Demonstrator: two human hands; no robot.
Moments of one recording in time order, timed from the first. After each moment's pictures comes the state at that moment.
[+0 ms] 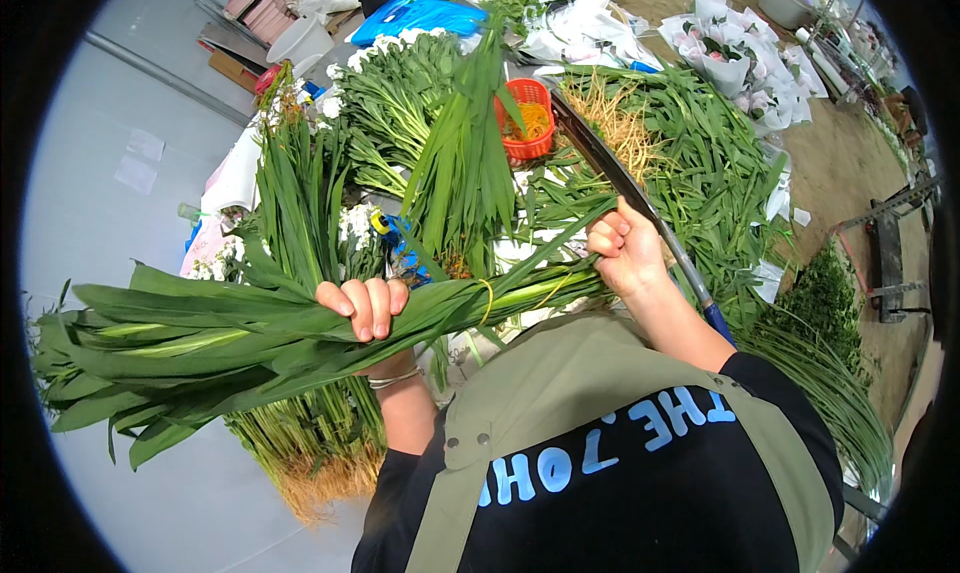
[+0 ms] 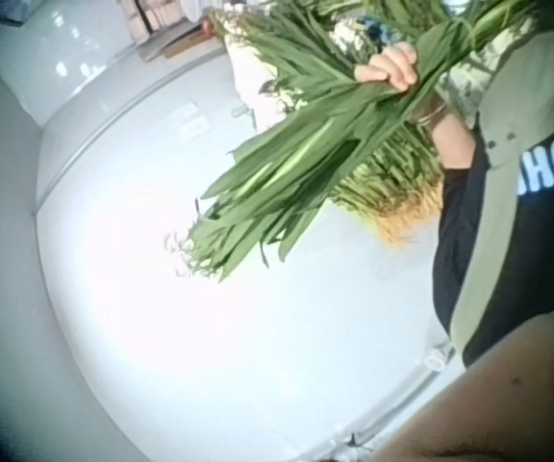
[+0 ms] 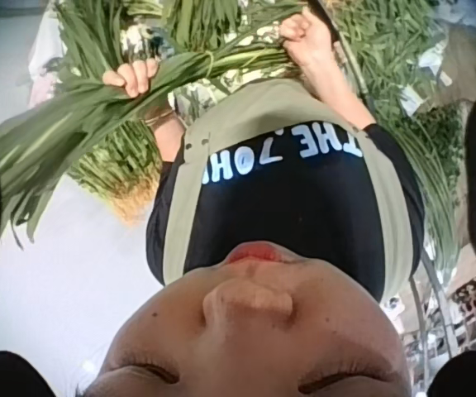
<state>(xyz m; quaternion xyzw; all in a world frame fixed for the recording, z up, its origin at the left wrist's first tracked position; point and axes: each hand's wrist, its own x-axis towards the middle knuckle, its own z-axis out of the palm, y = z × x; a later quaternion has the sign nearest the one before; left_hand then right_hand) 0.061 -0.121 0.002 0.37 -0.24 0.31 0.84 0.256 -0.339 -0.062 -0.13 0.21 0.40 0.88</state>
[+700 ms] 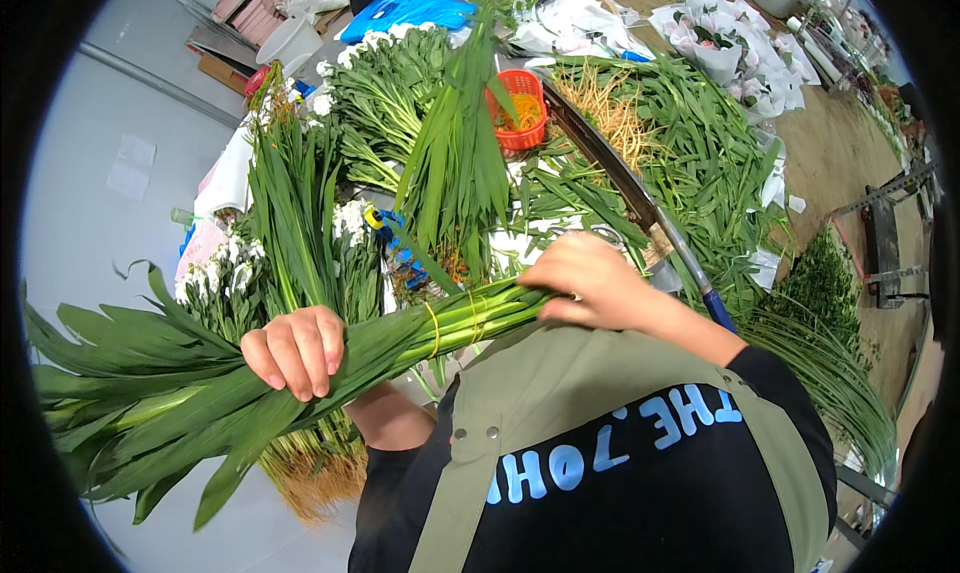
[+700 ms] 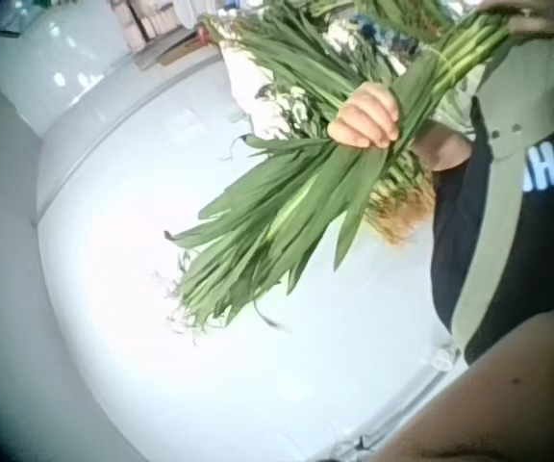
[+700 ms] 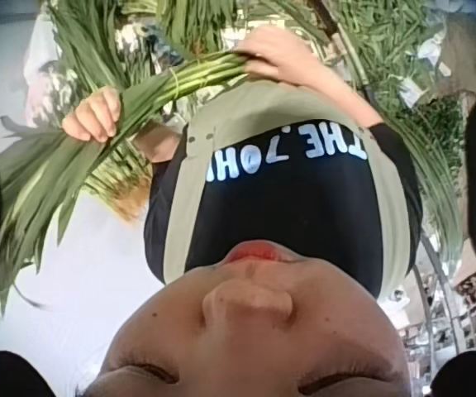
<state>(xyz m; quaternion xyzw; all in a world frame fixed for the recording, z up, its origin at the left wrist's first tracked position) 0.046 -0.079 0.051 0.41 -0.48 0.20 0.75 0.218 -0.347 -0.027 -0.65 -0.65 0.04 0.40</state>
